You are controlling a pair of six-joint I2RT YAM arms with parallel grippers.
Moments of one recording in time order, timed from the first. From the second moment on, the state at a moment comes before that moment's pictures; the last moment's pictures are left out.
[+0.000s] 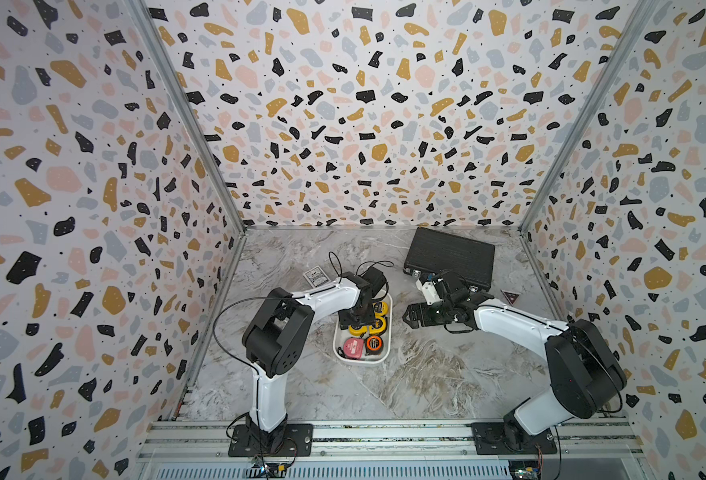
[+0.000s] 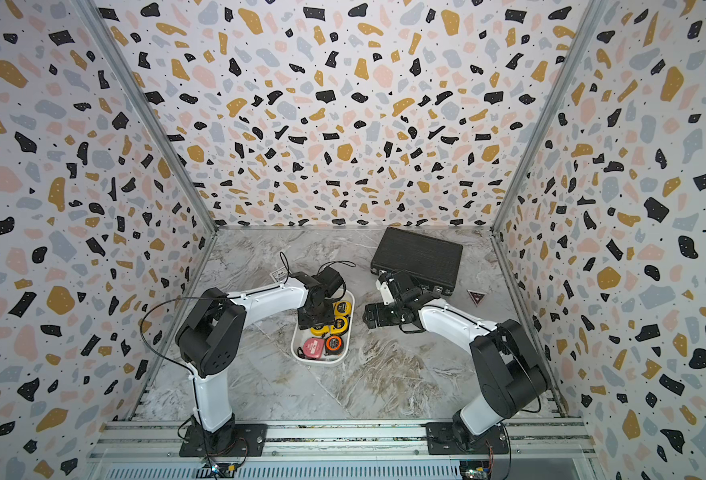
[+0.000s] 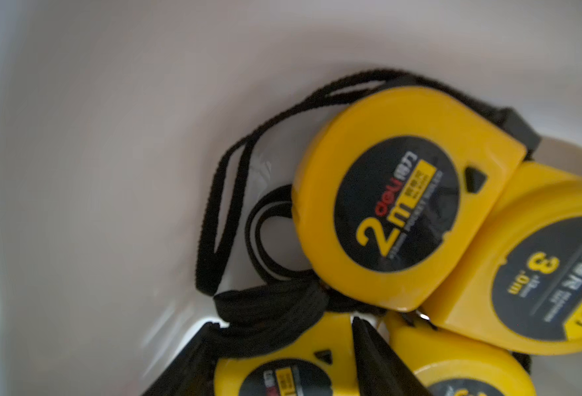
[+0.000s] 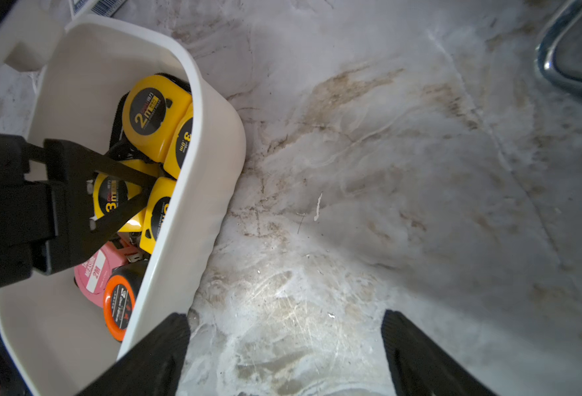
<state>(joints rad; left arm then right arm) -0.65 1.94 1.34 -0.85 -0.12 -0.81 0.54 1.56 0.92 -0.34 -0.27 0.33</state>
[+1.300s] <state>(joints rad) -0.68 1.62 1.44 -0.95 0.02 -1.08 0.56 1.22 0.67 0.10 -0.42 0.54</state>
